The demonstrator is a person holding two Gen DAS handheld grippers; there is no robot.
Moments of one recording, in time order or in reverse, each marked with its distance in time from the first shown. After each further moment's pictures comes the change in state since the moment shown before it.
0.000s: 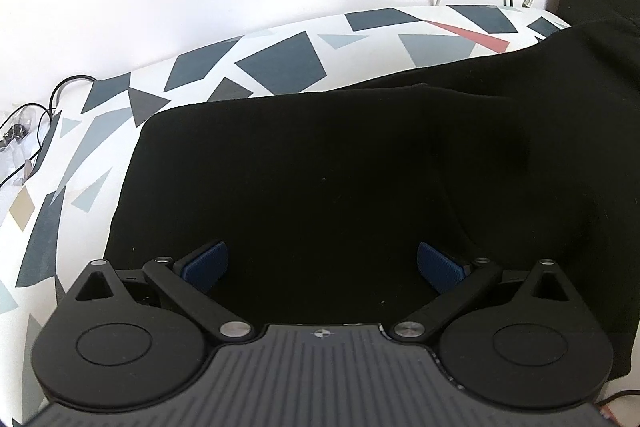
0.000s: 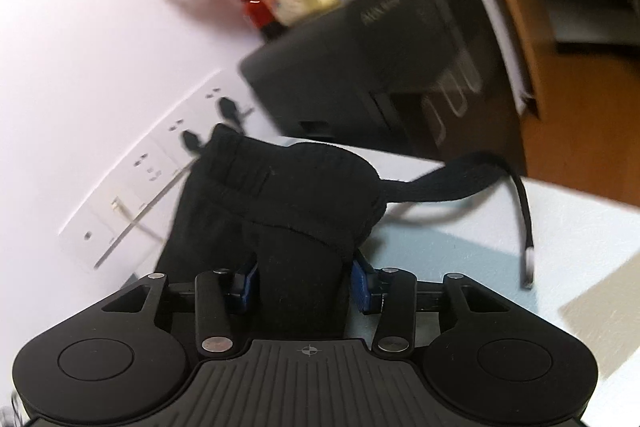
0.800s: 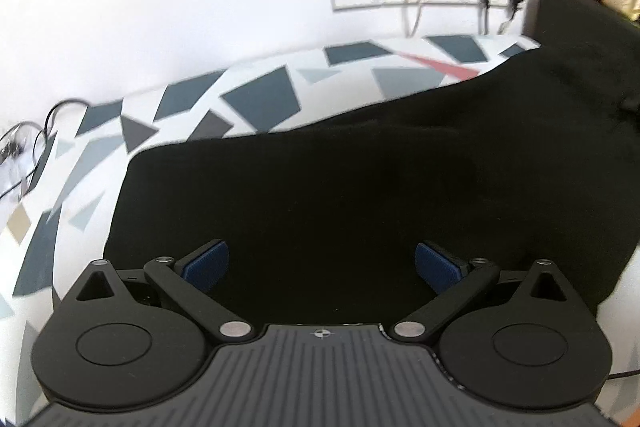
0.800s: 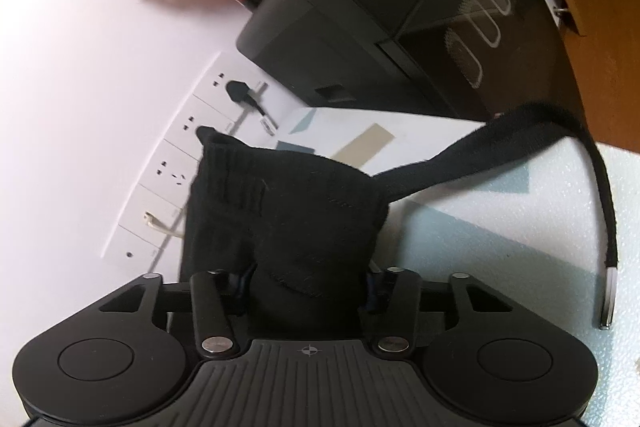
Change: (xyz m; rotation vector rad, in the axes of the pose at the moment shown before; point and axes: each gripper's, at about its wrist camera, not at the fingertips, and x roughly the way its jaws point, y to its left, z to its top) left arm -0.023 -0.019 0.000 0.015 -0.067 -0.020; right arm 0.054 -0.035 0.028 0.222 0.123 0.189
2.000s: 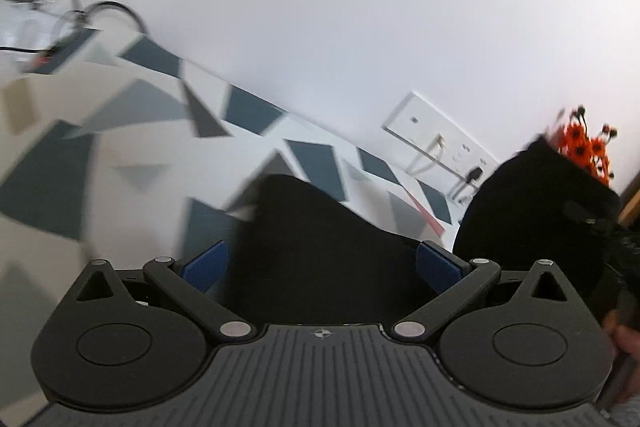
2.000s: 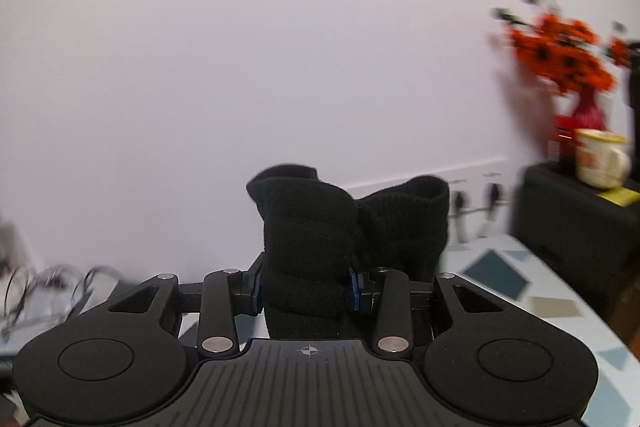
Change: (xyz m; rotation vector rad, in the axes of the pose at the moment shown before) left arm -0.035 0.228 -0.047 -0.557 -0.187 -0.435; right arm -0.072 0.292 -0.153 -0.882 -0.078 0.153
